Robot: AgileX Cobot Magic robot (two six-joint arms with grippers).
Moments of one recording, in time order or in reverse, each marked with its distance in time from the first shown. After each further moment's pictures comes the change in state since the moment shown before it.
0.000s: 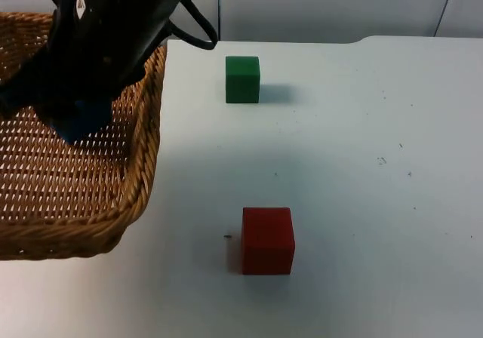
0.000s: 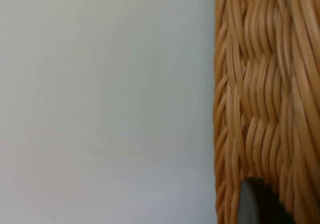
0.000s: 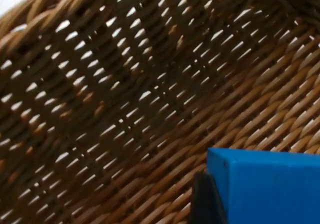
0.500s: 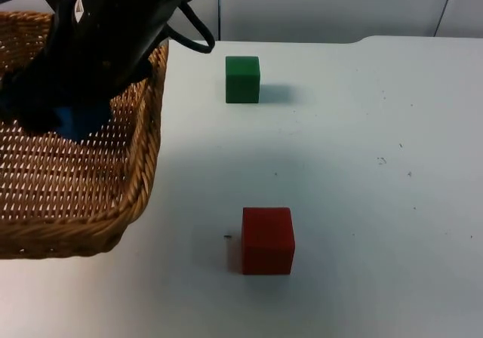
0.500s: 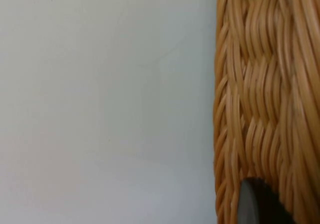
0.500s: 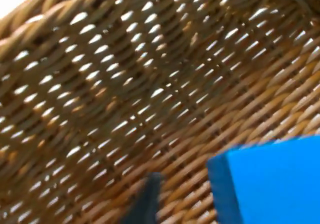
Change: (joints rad) right arm 0.004 -0.003 0.000 0.020 -0.002 -0.058; left arm 0.000 0.000 0.000 -0.004 -0.004 0.000
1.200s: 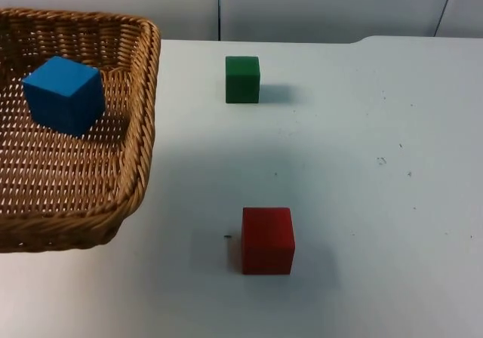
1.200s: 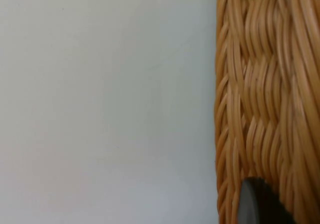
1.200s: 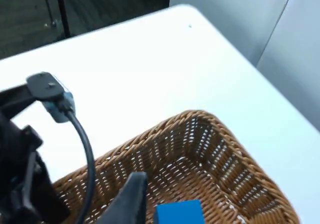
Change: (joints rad) right arm 0.000 -0.442 0.000 0.000 0.103 -0.138; left arm 0.000 0.000 0.001 -0.004 -0.028 0.000
